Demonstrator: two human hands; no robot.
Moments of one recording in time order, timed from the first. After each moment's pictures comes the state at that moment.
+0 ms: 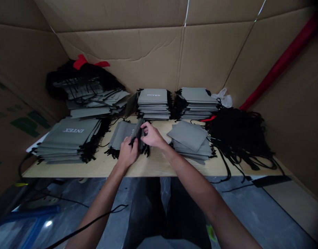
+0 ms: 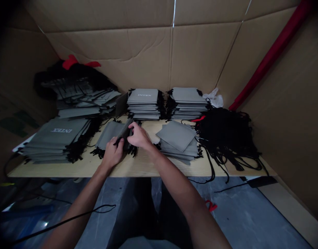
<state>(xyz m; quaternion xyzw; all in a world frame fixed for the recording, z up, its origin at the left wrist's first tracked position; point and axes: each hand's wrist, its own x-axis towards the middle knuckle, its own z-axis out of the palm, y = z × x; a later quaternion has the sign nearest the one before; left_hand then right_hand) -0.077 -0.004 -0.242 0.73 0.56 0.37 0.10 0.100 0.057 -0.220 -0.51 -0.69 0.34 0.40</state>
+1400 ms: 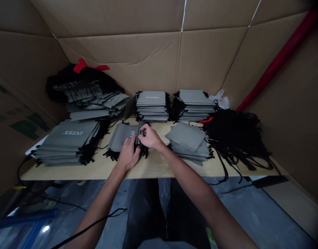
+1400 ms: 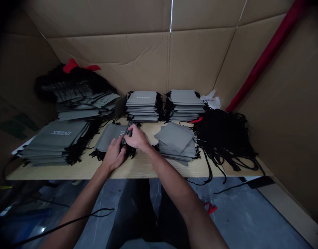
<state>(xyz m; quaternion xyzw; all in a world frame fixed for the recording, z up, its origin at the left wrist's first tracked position) -0.076 -0.005 -0.248 0.78 0.55 0.30 0.05 0.099 0.048 -0.206 -0.54 -0.69 0.31 0.37</state>
